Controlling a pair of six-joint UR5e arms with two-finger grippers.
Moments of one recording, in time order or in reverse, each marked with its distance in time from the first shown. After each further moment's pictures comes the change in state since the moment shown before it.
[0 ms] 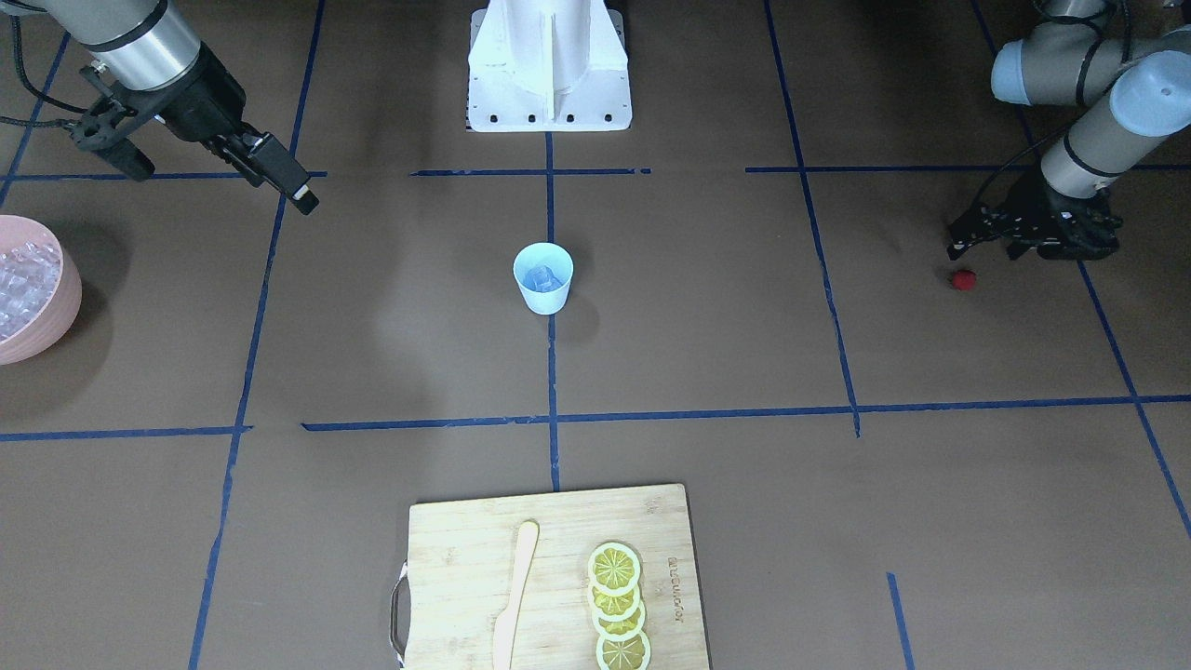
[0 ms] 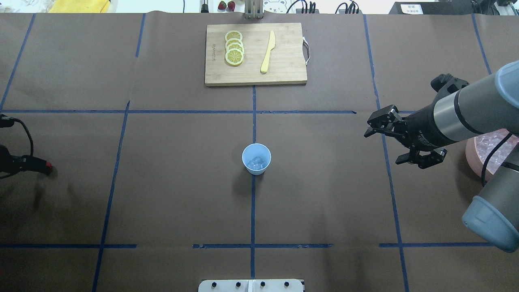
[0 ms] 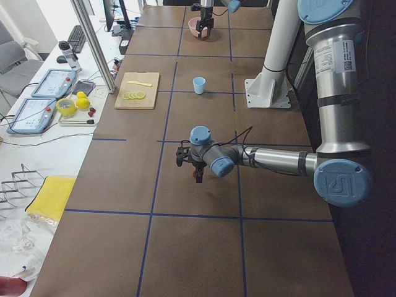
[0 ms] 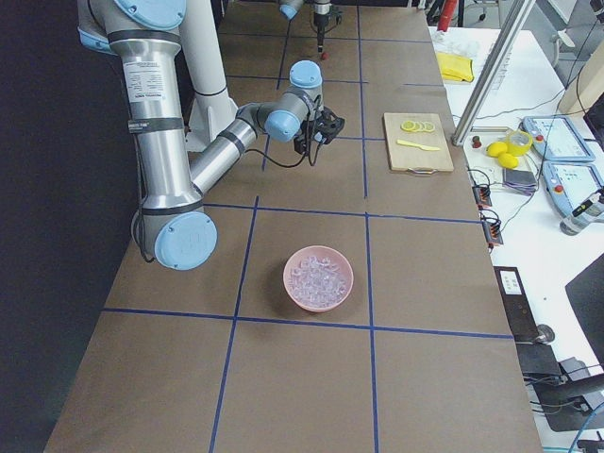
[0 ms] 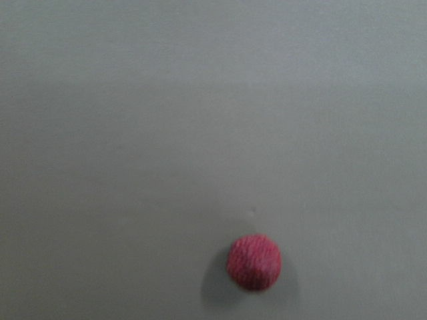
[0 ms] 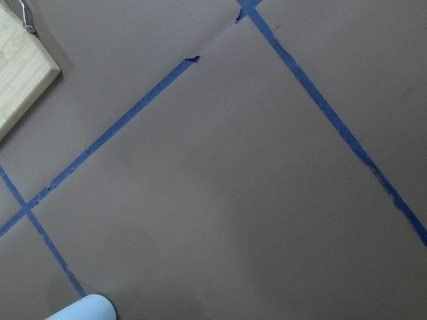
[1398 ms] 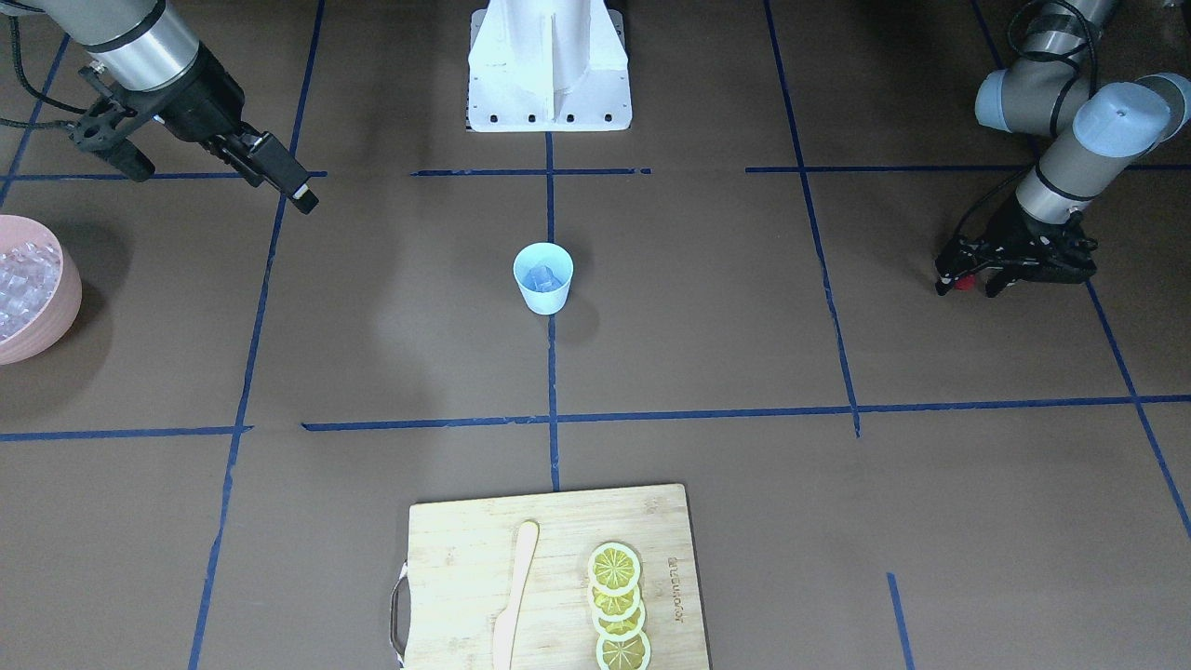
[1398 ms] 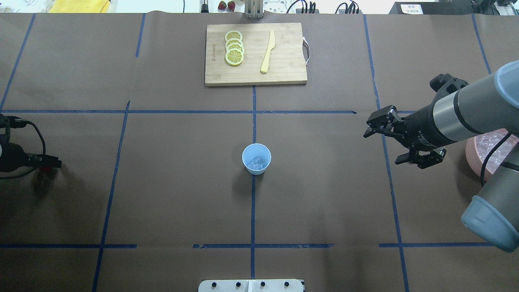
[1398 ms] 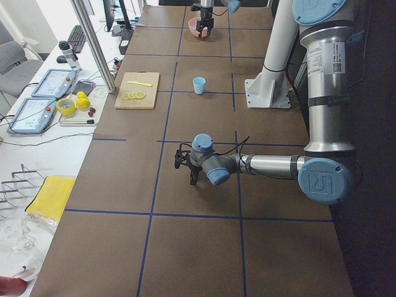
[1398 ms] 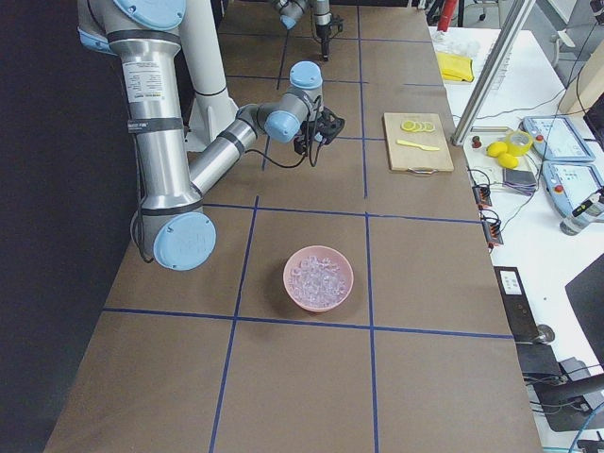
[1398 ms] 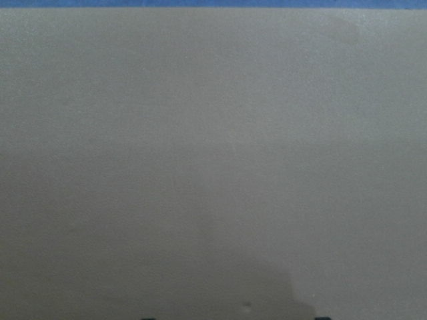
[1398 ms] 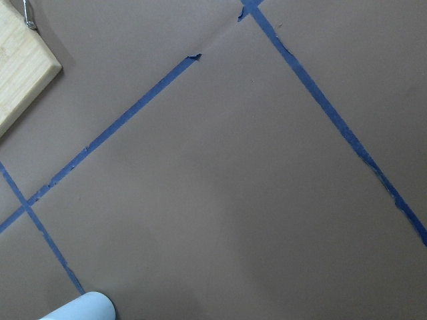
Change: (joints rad) left arm 0.039 -0.049 0.148 -0.232 0.078 -0.056; right arm -0.002 0.007 -0.004 0.000 0.000 -0.006
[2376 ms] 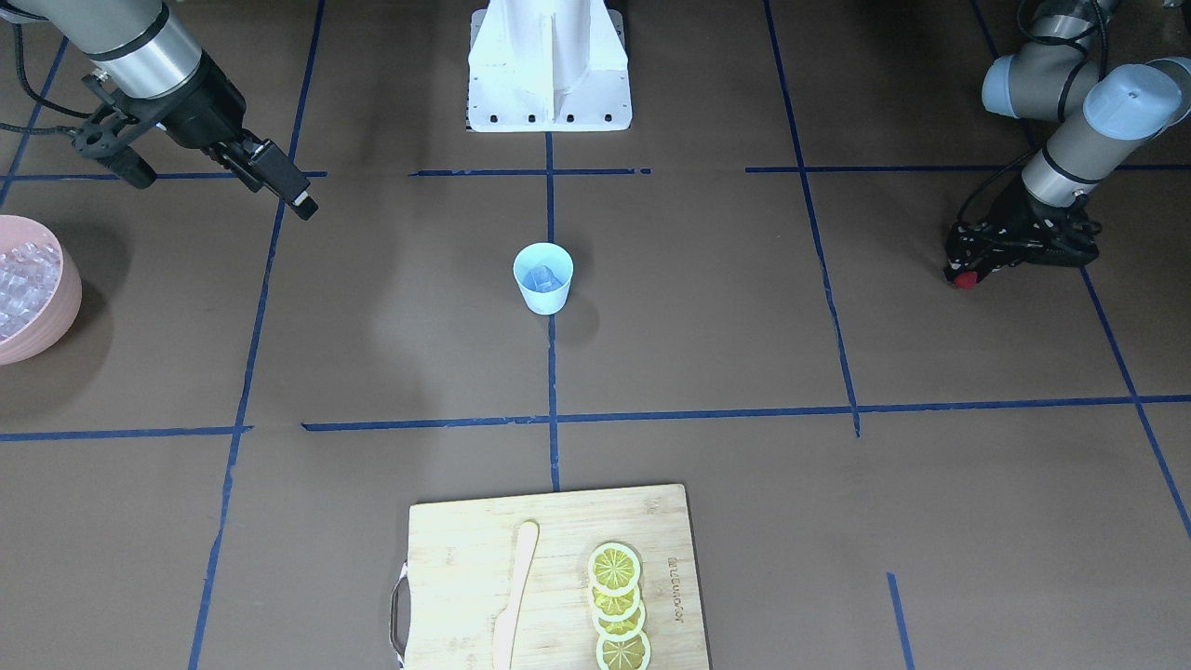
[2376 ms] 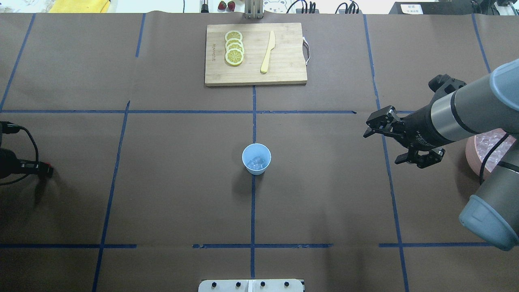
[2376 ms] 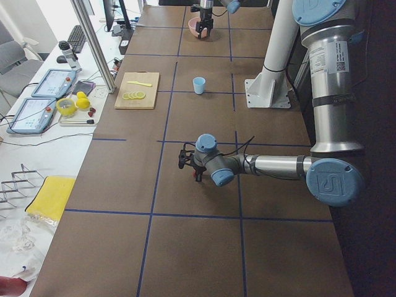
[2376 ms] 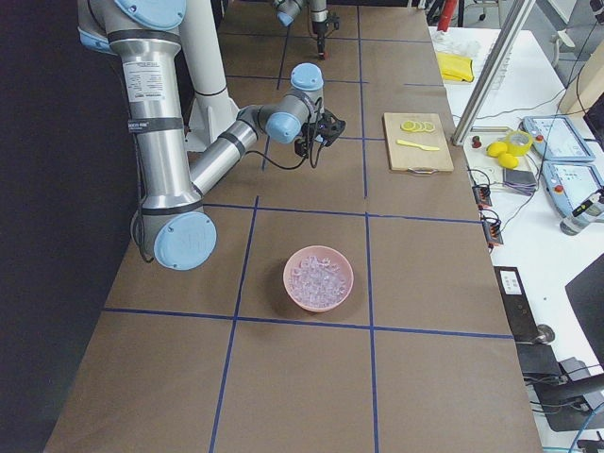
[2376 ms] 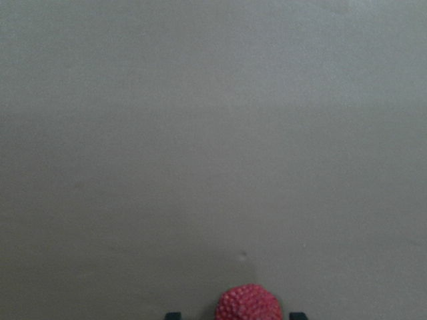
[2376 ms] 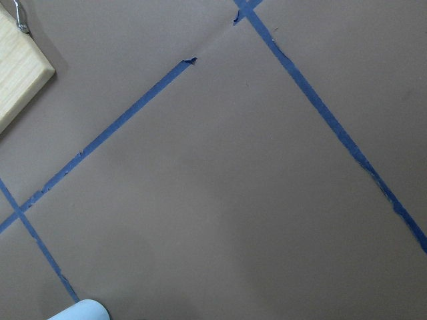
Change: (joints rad) left arm 0.002 0.045 -0.043 -0.016 -0.036 0.002; right arm -0.002 0.001 -0.012 0.001 -0.006 0.000
